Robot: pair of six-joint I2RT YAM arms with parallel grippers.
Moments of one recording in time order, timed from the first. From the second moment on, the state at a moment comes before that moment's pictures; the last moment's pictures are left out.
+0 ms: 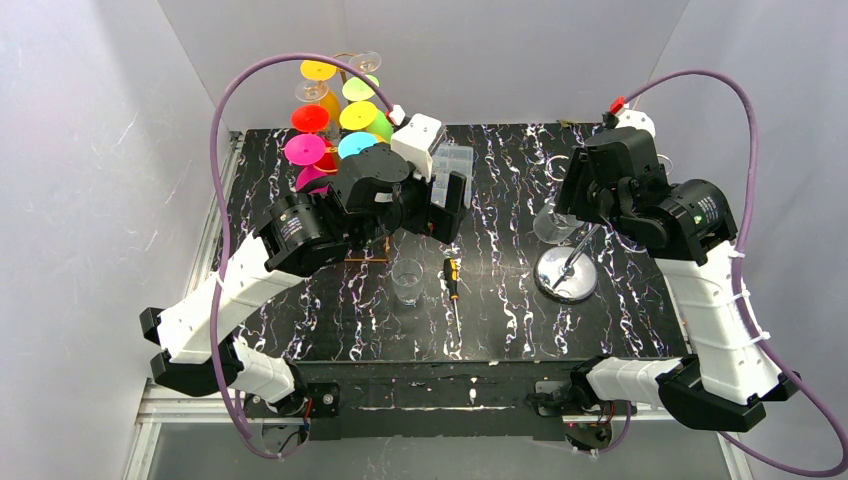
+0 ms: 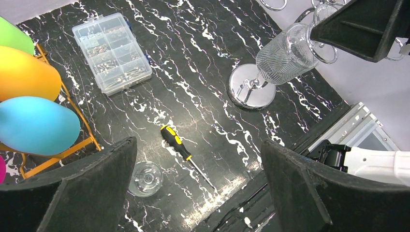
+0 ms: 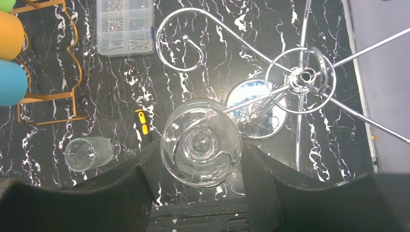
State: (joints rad) left arm -1.08 1.41 1.90 -0.92 -0.35 -0.31; right arm 0.59 1.23 1.89 -1.39 0.45 0.54
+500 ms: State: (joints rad) left arm -1.08 1.41 1.90 -0.92 -0.35 -0.31; right arm 0.59 1.21 1.89 -1.41 0.50 0.55
